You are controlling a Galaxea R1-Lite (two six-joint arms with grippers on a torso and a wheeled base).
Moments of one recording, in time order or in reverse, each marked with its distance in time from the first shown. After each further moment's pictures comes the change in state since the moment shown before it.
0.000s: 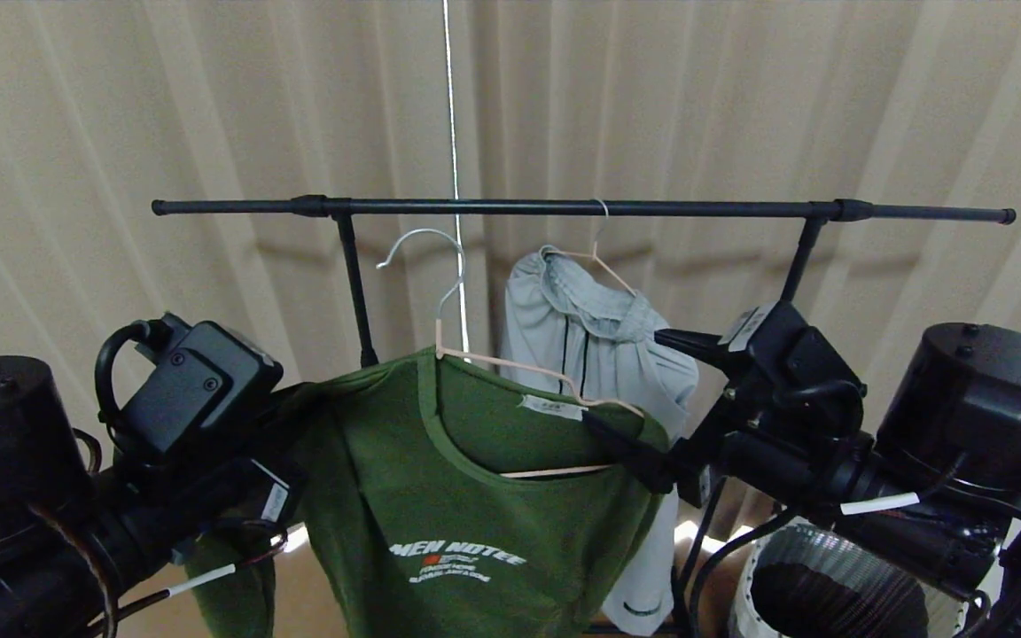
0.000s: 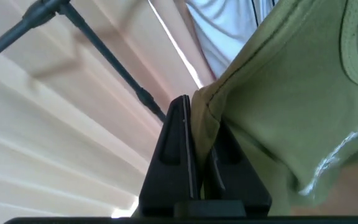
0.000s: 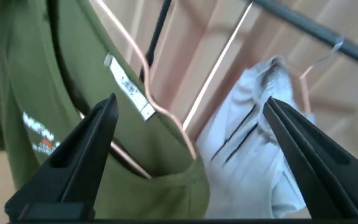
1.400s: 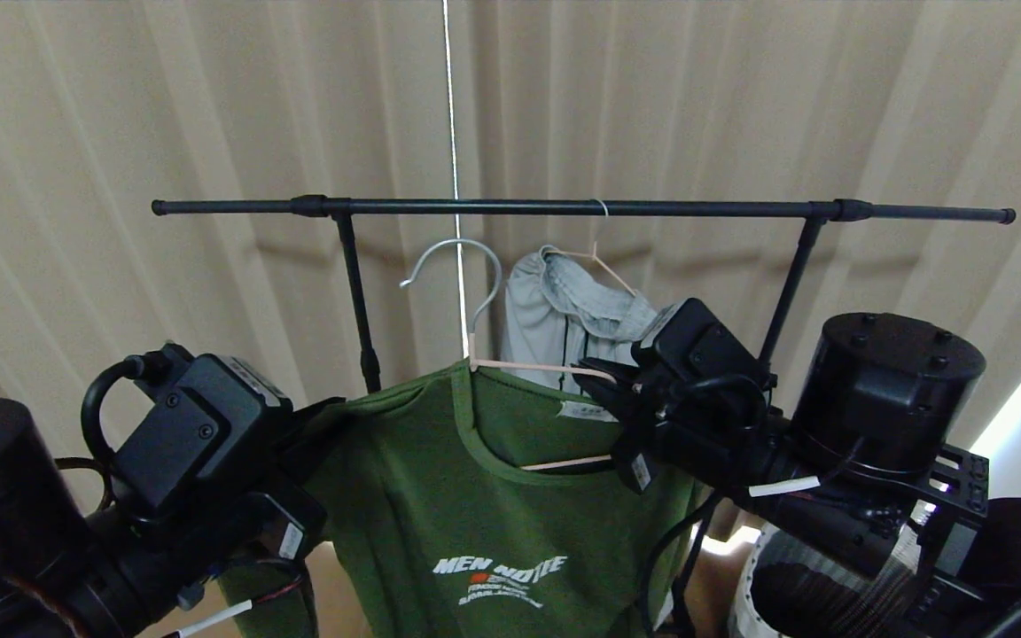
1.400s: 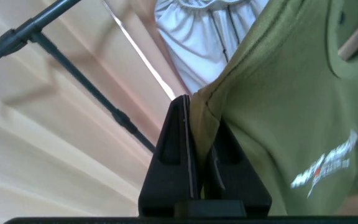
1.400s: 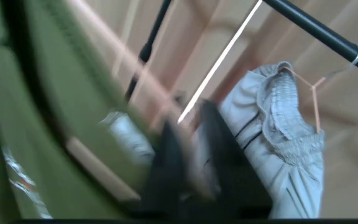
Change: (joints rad) left arm -0.086 -0.004 0.069 -0.119 -0.006 -0.001; right arm 0.050 0.099 -0.112 0.023 -0.094 -0.040
